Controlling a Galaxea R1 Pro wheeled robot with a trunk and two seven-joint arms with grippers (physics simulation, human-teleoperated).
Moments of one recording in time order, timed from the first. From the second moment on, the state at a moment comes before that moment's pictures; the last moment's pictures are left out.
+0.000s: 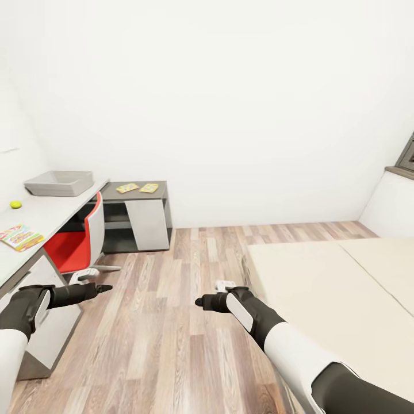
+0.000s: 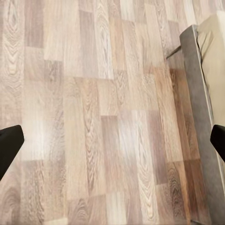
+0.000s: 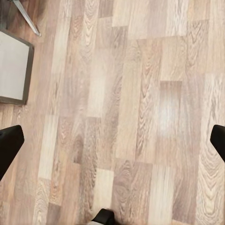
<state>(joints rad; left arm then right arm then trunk) -0.81 0.35 0.38 -0.58 -0.19 0.62 -0.76 -0.85 0.17 0.51 -0.48 -0.67 0.54 -0.05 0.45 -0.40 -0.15</state>
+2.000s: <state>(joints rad) -0.81 0.35 0.38 -0.58 -0.19 0.62 -0.76 -0.85 0.17 0.51 -0.48 -0.67 0.53 -0.05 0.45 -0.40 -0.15</state>
